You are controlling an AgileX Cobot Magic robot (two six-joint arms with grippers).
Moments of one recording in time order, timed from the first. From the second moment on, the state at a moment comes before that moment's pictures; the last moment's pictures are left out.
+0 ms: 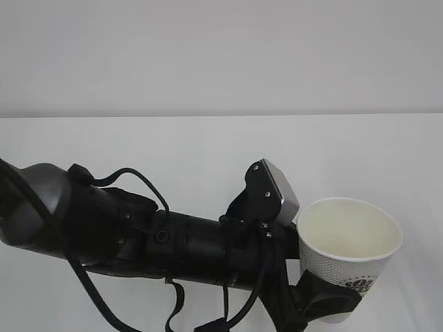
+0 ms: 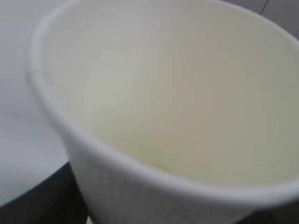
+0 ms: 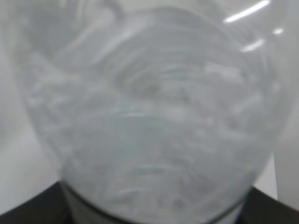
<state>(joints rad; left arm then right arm) -0.87 2.03 -0.92 0.91 -0.82 -0.70 0.09 0.74 -0.27 0.02 0.02 -0.63</state>
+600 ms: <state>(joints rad) -0.87 2.03 -0.92 0.97 -0.84 -0.70 0.09 0.74 -0.27 0.02 0.02 -0.87</state>
